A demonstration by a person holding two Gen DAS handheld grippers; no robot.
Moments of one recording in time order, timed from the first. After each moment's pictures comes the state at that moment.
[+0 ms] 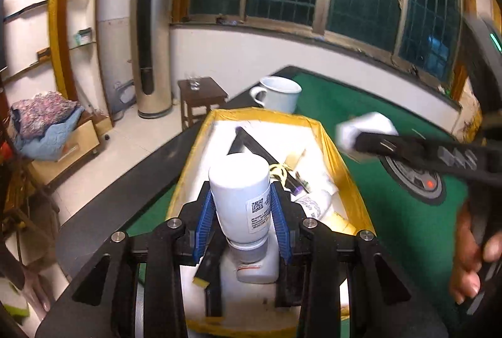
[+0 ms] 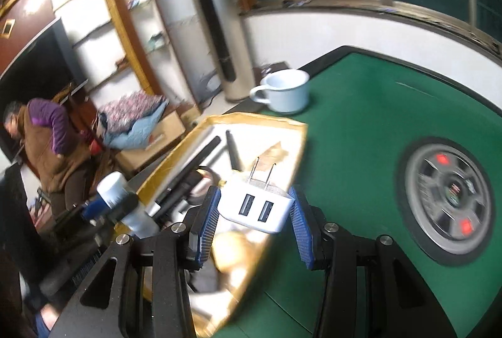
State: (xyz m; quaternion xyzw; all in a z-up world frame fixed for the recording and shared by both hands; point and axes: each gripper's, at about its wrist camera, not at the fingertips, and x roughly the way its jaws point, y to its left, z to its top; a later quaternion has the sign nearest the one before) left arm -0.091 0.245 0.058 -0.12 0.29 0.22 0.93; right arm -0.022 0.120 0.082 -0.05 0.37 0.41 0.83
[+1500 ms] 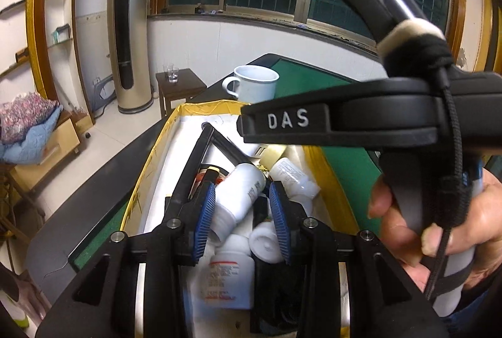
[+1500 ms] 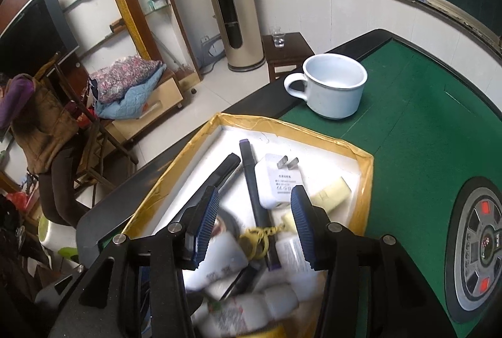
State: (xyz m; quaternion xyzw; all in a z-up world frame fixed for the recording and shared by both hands) left arm -0.067 0.230 0.056 -0.12 0.30 0.18 0.93; right arm 0.010 0.204 0.064 -0.10 0.41 0.41 0.81
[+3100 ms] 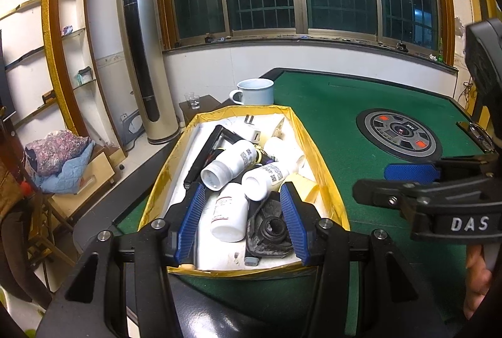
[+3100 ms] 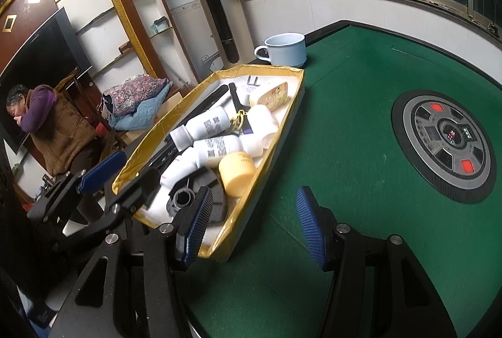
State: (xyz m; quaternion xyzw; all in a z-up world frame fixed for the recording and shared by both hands) left arm -0.126 0.165 0.056 -0.02 0.26 0.24 0.93; right arm -0.074 0.057 0.045 -0.04 0.39 0.41 0.82
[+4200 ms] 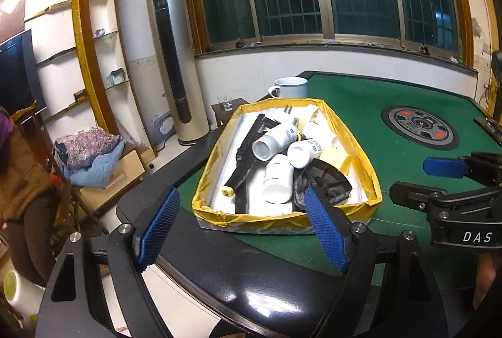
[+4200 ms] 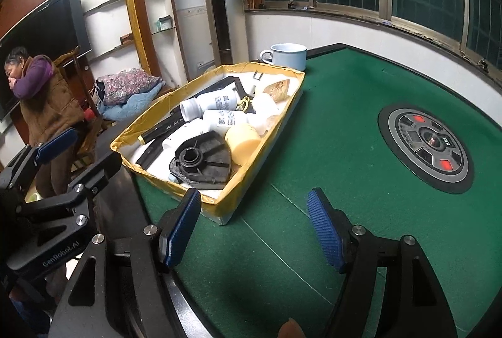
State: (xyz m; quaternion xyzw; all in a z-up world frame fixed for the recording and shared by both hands) left arm -0.181 0.165 0.045 -0.01 0.24 0.31 0.92; right arm -0.125 0.051 0.032 -0.09 0.33 0.39 0.86
